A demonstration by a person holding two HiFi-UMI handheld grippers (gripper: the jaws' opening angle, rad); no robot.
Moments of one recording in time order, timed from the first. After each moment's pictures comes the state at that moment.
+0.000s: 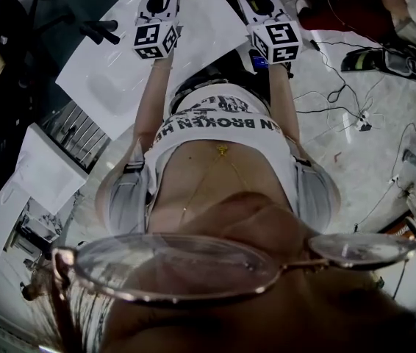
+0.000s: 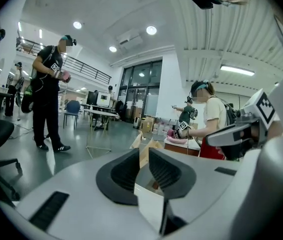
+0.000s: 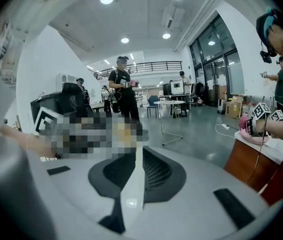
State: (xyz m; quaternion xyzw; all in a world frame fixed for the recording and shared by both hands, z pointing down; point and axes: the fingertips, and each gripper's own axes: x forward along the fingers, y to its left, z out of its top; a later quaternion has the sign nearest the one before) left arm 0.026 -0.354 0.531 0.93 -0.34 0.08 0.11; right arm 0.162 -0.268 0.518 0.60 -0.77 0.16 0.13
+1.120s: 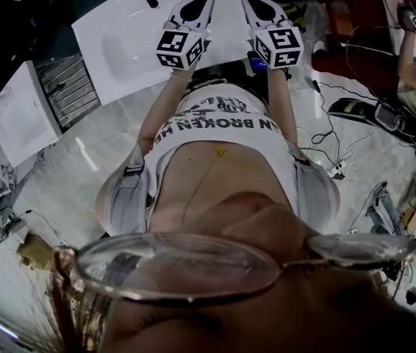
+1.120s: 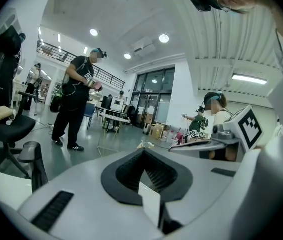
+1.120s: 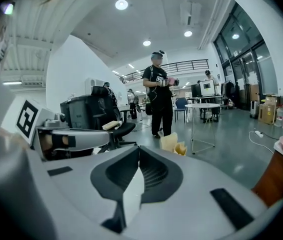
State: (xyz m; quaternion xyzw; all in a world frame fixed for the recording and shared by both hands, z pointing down) left arm -0.041 -0.269 0.471 0.90 -0.41 0.03 0.14; right arm 0.037 -0.268 0.486 0.47 -0.86 0.13 0.12
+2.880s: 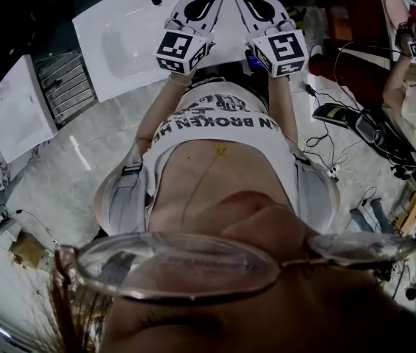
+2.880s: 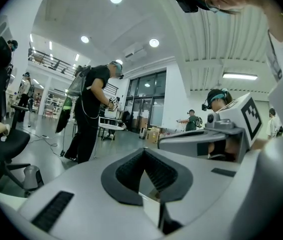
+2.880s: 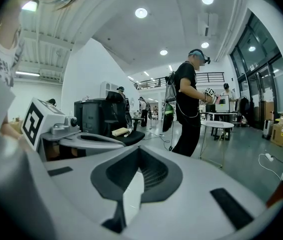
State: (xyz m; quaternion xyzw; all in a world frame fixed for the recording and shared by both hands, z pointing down) left arm -0.039 -0.314 0.404 0.91 -0.40 0.03 0.11; right arm -0.006 -0.315 0.397 0.41 -0.90 0.06 0.12
